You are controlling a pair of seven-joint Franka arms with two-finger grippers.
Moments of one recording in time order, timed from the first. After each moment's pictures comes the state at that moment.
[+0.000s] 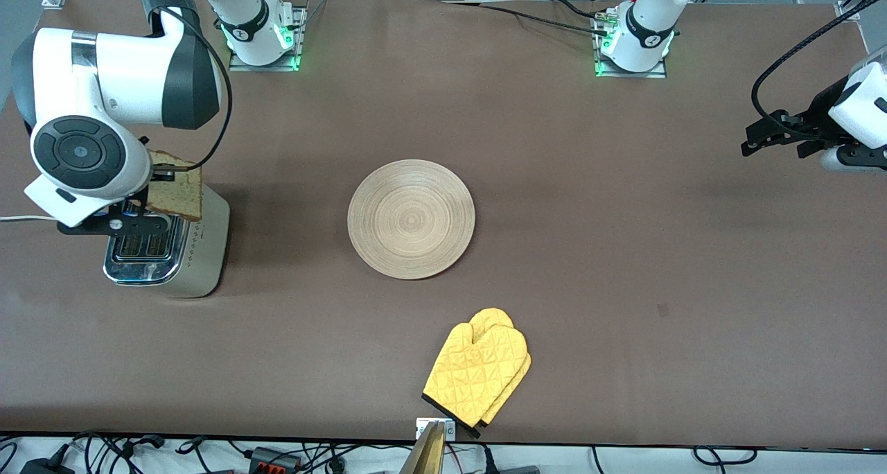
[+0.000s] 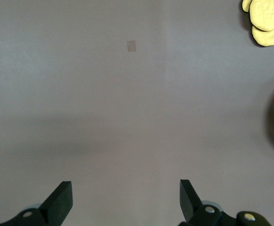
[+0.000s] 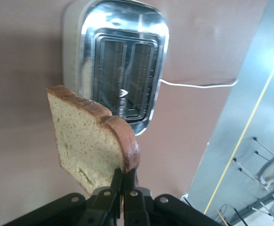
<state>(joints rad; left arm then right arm) 0.13 -0.04 -0.09 -1.74 -0.07 1.64 0.04 0.47 0.39 -0.30 -1.33 -0.38 1.30 0.08</state>
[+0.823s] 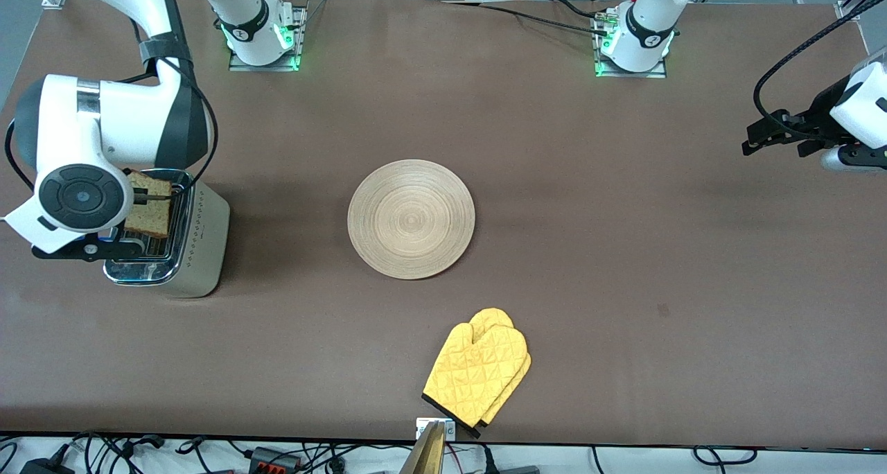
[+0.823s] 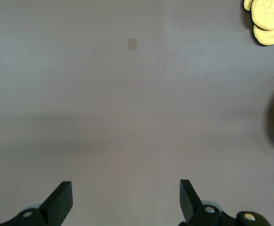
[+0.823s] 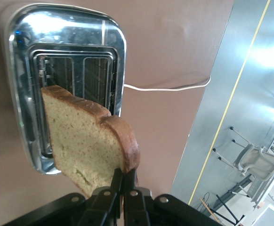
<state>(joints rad) 0.13 -0.04 -0.08 -1.74 -0.07 1.63 0.04 0.41 0.47 -0.32 -1.34 -0.47 1.38 0.08</state>
